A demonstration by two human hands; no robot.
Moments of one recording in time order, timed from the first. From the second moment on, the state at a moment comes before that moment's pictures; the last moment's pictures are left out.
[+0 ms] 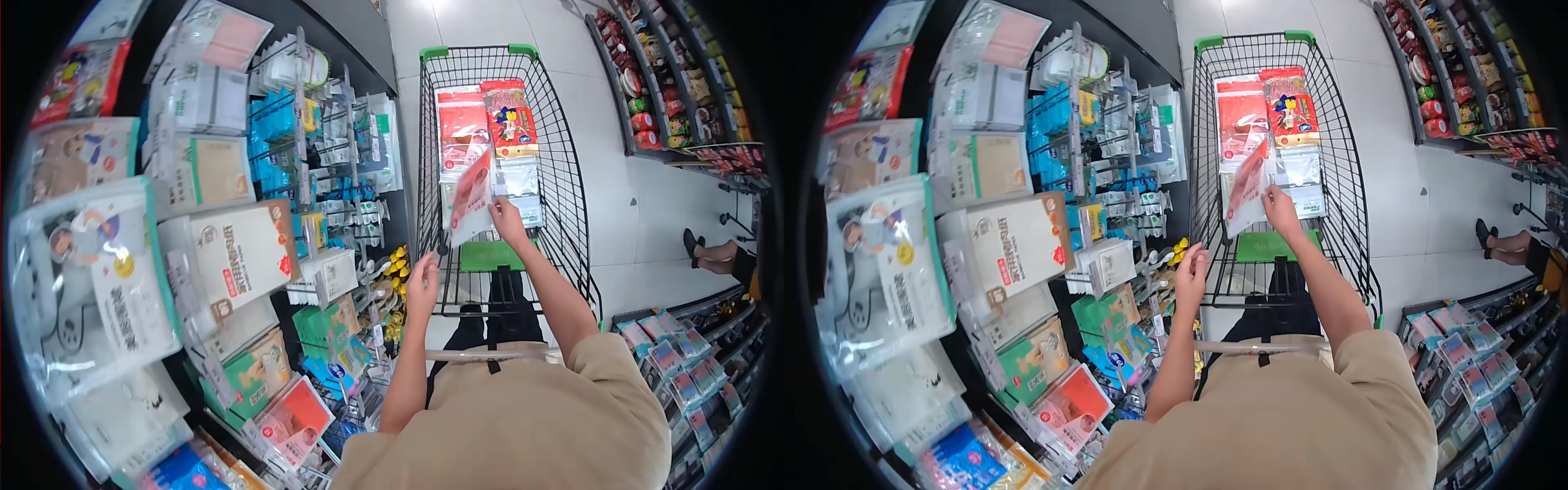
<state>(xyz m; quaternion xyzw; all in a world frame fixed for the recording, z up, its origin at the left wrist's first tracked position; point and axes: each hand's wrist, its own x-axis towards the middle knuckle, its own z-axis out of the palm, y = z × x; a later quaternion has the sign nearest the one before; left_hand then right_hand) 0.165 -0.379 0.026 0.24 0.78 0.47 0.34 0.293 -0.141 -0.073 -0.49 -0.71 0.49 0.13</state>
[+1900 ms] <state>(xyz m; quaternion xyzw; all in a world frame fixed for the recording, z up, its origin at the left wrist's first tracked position) 0.247 -0.845 0.270 -0.13 0.57 0.77 -0.24 0.153 -0.620 0.298 0.12 -0.53 0.82 -0.16</state>
